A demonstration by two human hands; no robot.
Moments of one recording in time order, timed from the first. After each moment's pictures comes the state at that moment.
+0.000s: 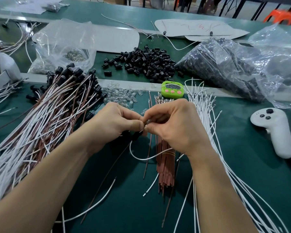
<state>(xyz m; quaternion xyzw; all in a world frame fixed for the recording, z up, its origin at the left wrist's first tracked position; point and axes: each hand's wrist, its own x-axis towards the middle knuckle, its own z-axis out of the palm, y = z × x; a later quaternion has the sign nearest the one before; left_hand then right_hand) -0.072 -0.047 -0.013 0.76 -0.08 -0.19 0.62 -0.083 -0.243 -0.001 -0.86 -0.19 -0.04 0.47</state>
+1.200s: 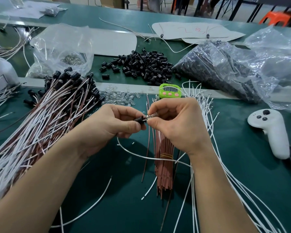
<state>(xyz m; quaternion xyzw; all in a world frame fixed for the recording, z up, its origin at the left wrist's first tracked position) -0.070 -0.043 -0.010 0.67 -0.08 -0.22 0.70 -0.079 -0.249 -0.003 -0.80 -0.16 -0.08 0.57</state>
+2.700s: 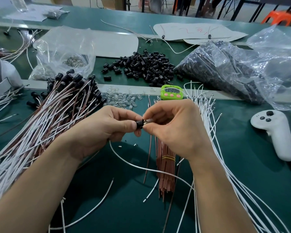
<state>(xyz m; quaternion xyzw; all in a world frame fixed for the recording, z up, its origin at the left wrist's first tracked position) -0.063 -0.032 -0.014 0.66 -0.12 -0.26 0.70 -0.089 -0.239 0.008 -0.83 -0.15 -0.07 0.54</state>
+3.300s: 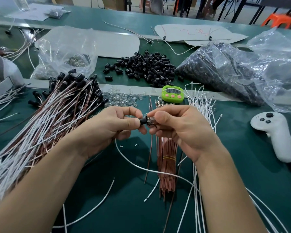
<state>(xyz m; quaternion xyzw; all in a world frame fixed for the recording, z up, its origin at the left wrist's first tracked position) -0.062 -0.039 -0.016 0.64 -0.09 -0.25 0.72 -0.086 -0.249 0.008 -0.63 -0.05 0.14 0.76</state>
